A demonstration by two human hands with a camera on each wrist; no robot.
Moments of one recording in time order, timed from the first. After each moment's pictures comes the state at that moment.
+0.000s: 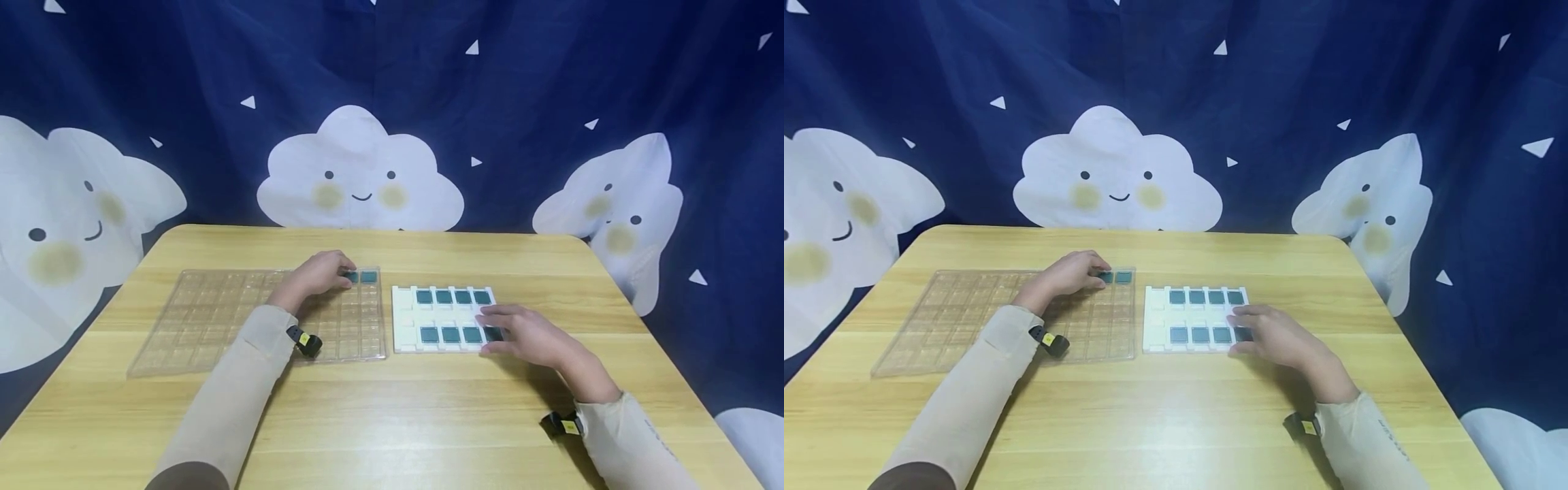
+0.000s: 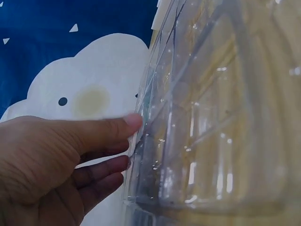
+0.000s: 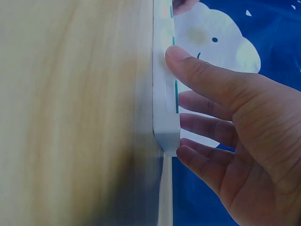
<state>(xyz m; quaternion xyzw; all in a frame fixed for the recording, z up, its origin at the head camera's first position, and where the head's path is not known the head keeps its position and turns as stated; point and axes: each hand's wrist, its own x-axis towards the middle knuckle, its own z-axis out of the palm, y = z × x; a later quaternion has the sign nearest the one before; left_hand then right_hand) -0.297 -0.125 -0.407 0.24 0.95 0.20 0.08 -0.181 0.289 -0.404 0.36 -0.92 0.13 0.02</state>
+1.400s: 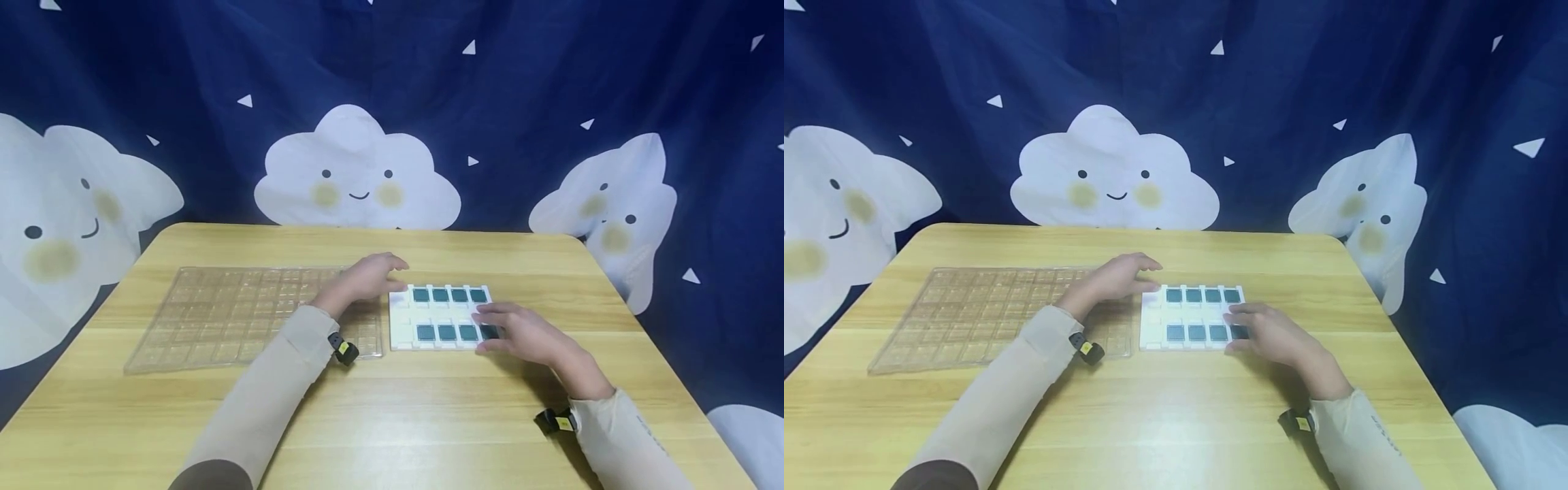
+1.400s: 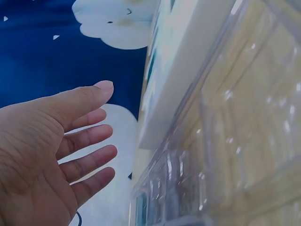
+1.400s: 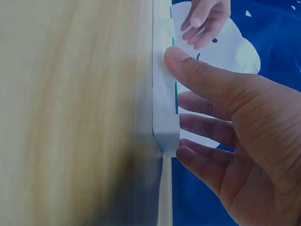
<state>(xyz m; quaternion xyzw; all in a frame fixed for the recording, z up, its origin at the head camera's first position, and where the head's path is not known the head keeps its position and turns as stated) -0.277 -0.036 -0.390 0.30 0.92 0.23 0.09 -0.180 0.286 -0.402 0.35 -0.93 0.13 0.00</state>
